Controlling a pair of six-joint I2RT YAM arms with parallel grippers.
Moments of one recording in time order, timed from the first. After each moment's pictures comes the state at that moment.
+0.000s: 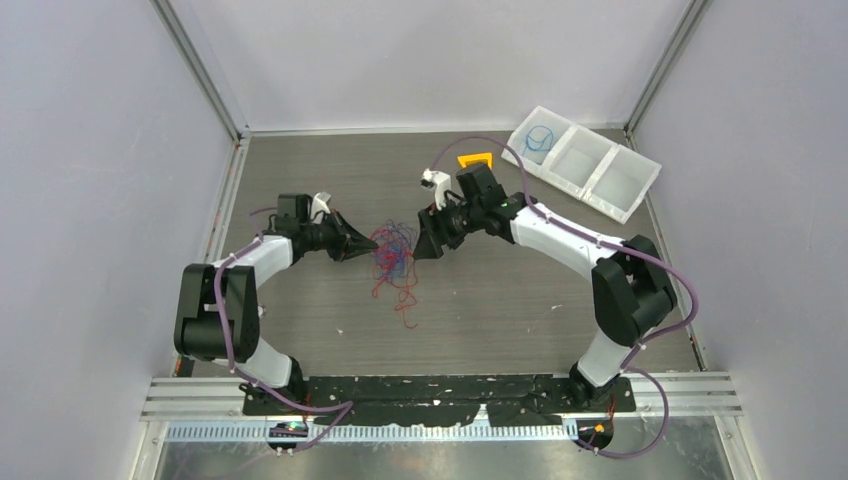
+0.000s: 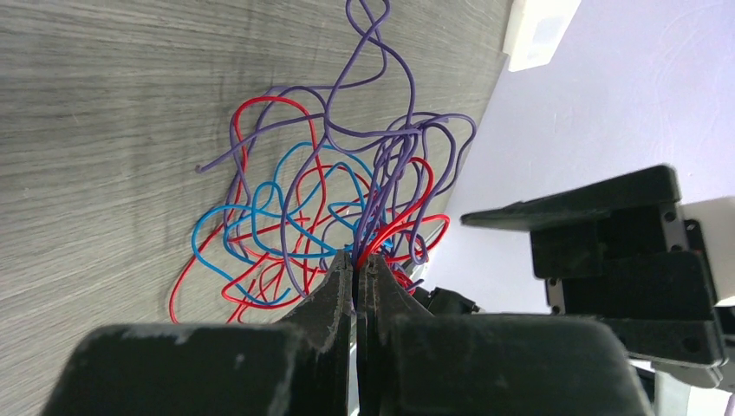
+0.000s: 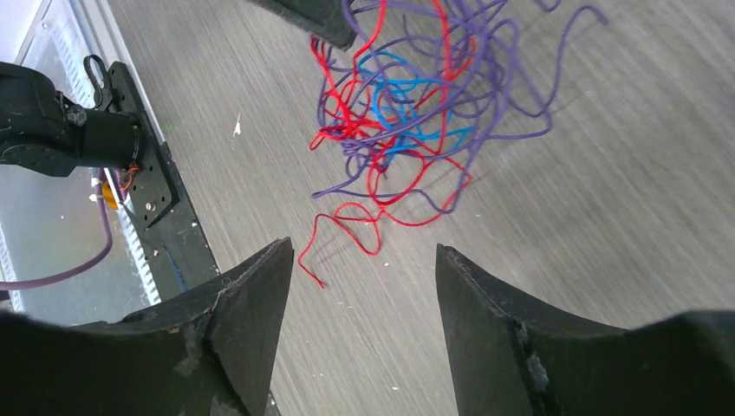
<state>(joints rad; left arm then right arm) -0.06 1.55 0.78 -0.08 0.80 -0.88 0.60 1.69 1.24 -0.33 -0.62 0.08</state>
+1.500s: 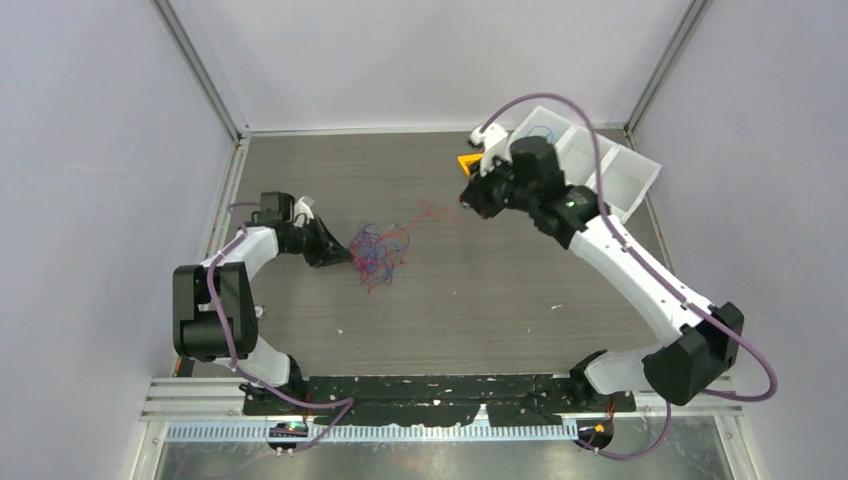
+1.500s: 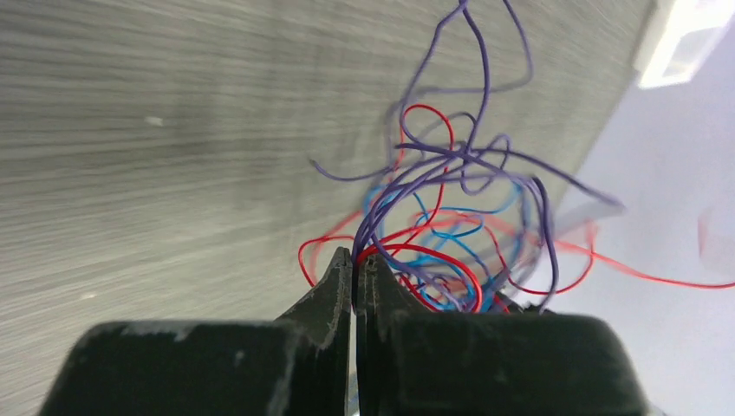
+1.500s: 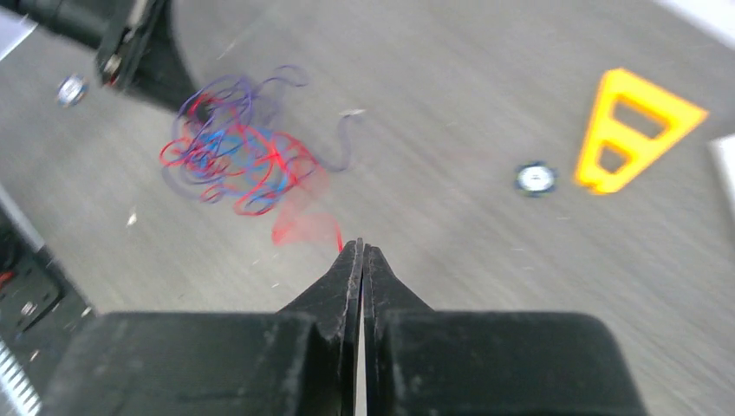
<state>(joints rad) 0.06 1.57 0.86 -0.41 0.71 -0.57 0.58 1.35 1.29 -0.44 -0.23 0.00</state>
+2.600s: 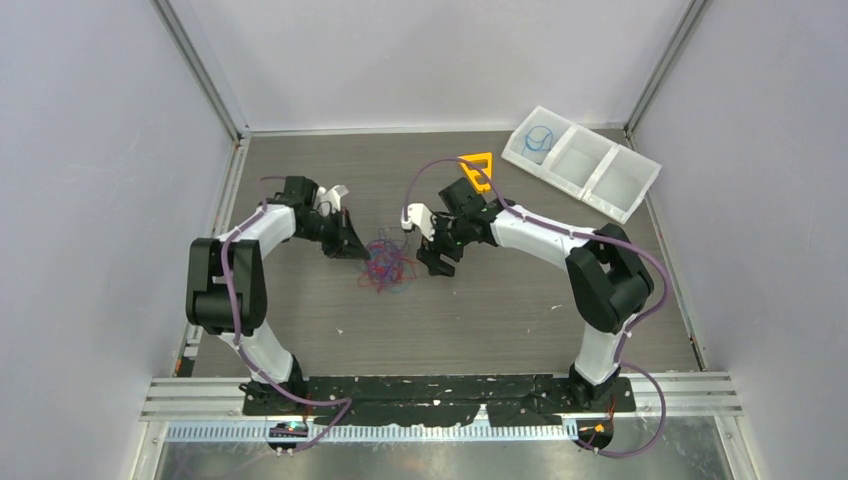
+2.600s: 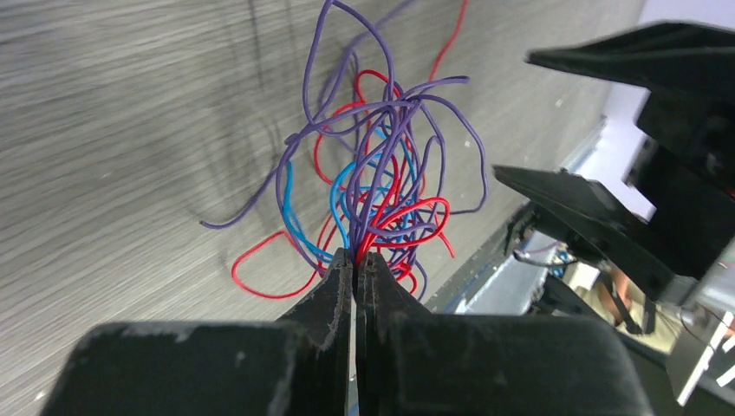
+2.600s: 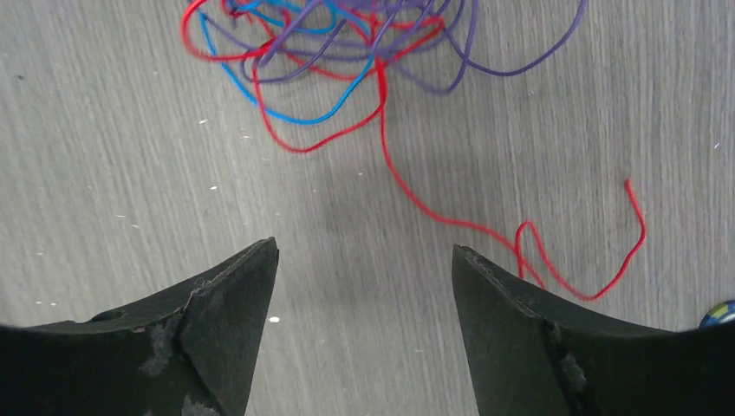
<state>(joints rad) -0.04 1.70 1.06 -0.59 0.76 -0.23 0.67 1.79 1.26 -0.45 -0.44 -0.61</state>
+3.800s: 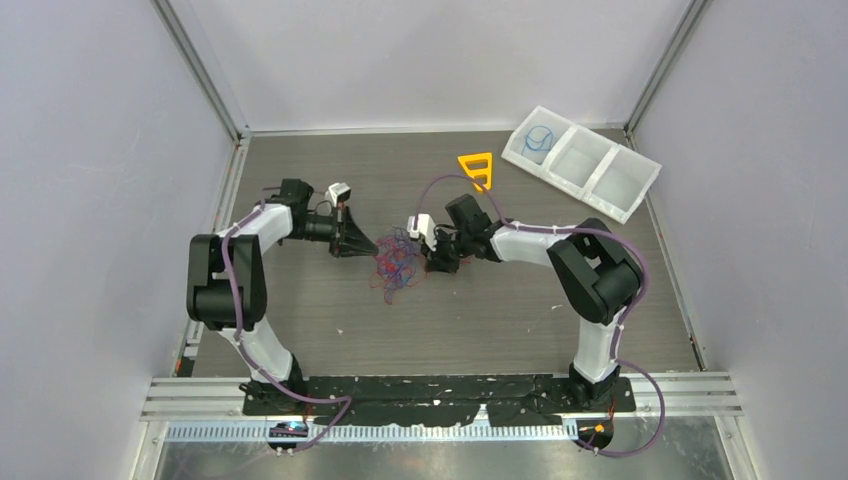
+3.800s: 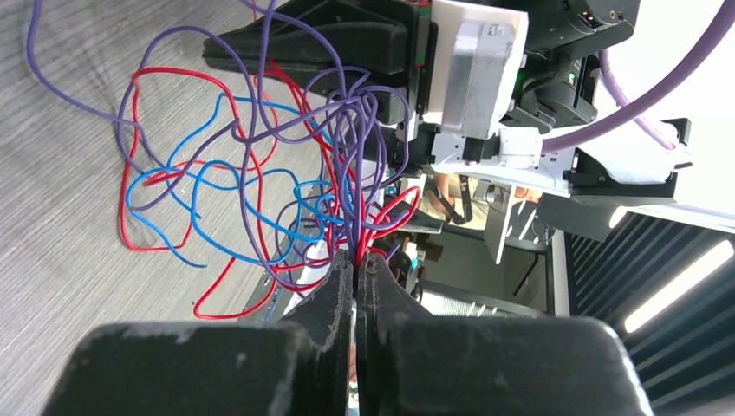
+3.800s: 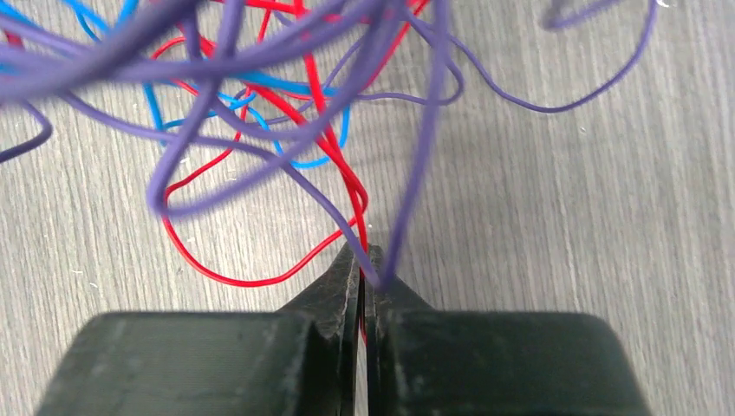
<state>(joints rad) -0.03 1.75 1.07 -0.61 1.29 -0.29 0.64 1.89 1.08 -0.07 -0.59 -0.58</state>
